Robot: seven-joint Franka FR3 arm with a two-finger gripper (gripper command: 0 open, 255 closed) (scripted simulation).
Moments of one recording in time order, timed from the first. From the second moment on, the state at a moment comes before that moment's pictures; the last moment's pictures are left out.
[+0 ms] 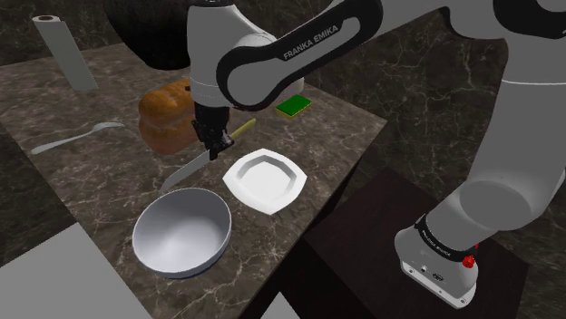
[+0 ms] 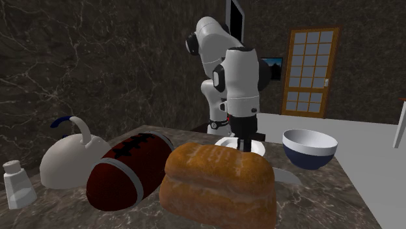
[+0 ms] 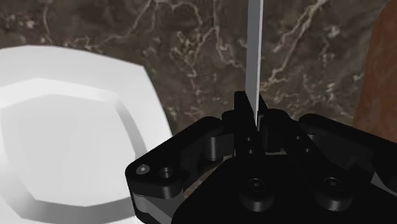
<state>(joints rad) -0.12 0.44 0.78 -1.88 -0.29 2.26 2.15</state>
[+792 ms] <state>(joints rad) -0.15 0.37 0.82 -1.81 -0.22 2.13 2.11</state>
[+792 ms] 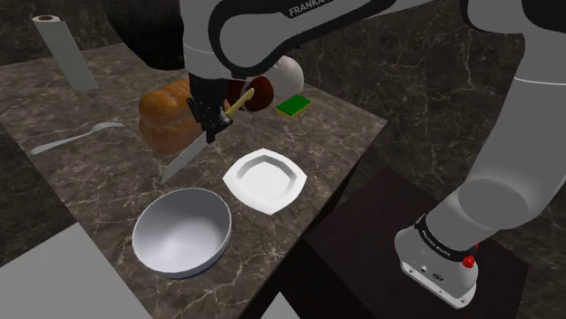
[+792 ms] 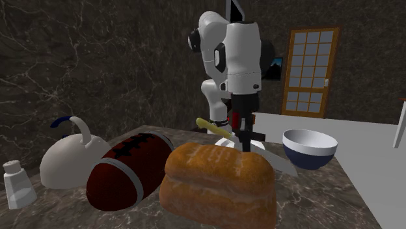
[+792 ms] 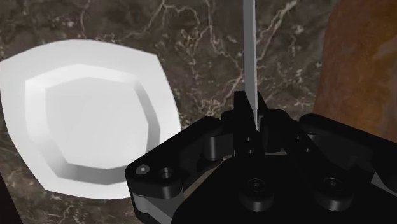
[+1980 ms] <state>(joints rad) -0.17 0.29 0.86 -1.65 -0.15 1.91 2.08</state>
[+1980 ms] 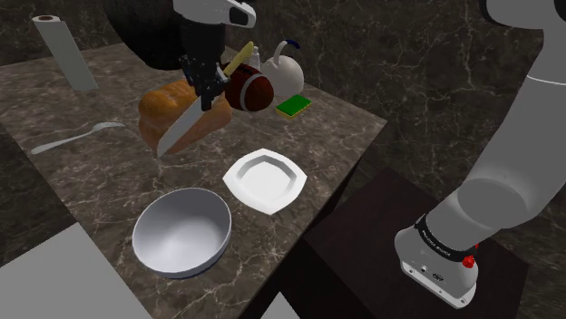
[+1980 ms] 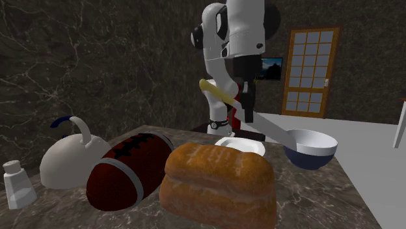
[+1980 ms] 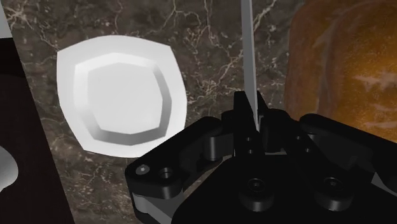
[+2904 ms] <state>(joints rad) -0.14 0.30 0.87 -1.45 -0.15 1.72 2.08</state>
